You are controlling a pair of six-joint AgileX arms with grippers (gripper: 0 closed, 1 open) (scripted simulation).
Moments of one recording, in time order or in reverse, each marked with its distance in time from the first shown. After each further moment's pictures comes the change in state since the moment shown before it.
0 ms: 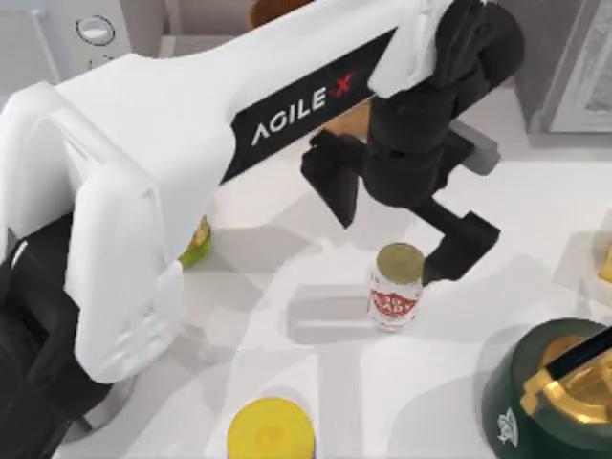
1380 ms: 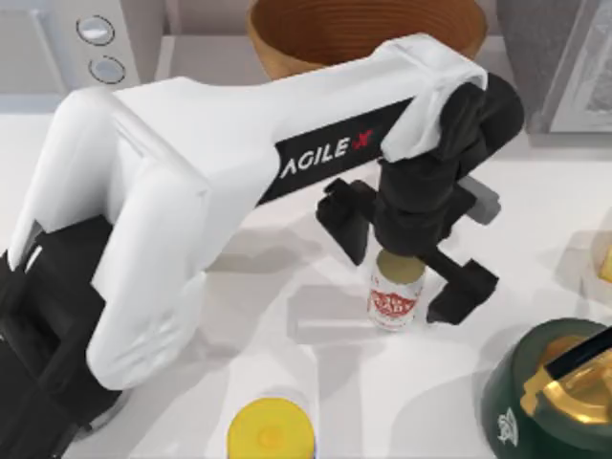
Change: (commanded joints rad) left arm -0.021 0.012 -0.216 0.247 -0.006 -0.006; right arm 0.000 0.000 0.000 0.000 0.000 0.000
